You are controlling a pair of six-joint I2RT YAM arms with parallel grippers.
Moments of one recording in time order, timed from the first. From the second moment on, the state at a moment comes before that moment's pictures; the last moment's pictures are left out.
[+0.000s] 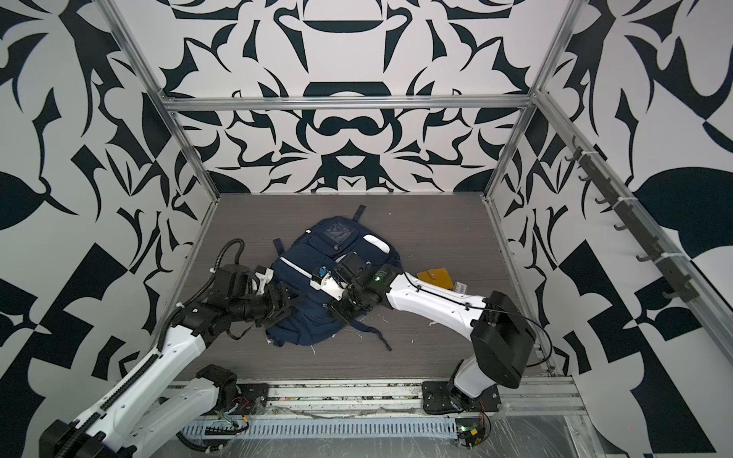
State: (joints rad) left arm -0.38 0.85 0.64 -0.61 0.55 -0.90; right arm 0.91 1.51 1.09 -0.56 -0.39 0.00
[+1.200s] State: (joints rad) left arm -0.19 1.67 1.21 -0.80 0.59 -0.30; right arm 0.75 1.52 1.16 -0.91 -0.27 -0.08
